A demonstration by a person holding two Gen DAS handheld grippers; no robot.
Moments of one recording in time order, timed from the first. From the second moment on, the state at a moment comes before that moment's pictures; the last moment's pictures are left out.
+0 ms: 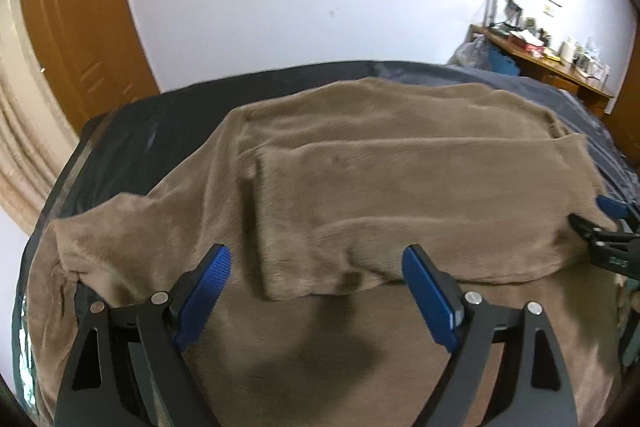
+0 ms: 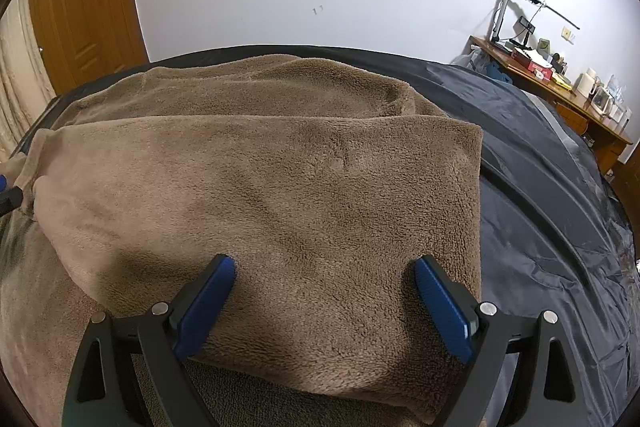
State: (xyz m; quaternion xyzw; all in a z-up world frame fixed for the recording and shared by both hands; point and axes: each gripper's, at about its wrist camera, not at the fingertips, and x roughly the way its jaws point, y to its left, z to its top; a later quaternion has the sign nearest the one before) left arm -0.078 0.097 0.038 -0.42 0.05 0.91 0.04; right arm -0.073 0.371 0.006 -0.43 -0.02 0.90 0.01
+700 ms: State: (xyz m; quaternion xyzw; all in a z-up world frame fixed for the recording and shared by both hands) left arm -0.106 0.071 0.000 -0.47 -0.01 0.88 0.08; right arm -0.075 0.372 0.005 -0.44 -0.01 0.90 0.00
